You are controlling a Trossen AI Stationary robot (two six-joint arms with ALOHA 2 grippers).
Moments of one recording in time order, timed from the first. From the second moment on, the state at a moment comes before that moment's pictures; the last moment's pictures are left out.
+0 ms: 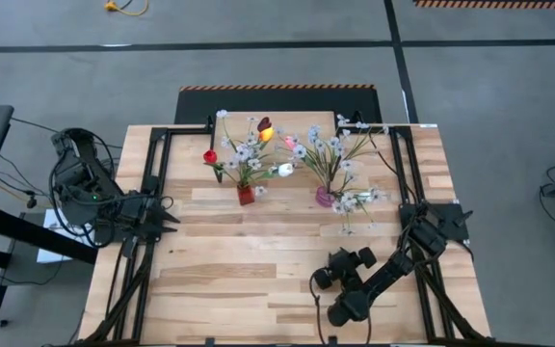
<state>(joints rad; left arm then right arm) -0.92 0.61 0.95 -0.73 -0.69 -0.28 0.76 2.23 1.33 -1.25 0.76 1.99</state>
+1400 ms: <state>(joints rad) -0.92 0.61 0.95 -0.70 -0.82 -0.25 1.07 1.00 1.62 -1.39 0.89 0.95</state>
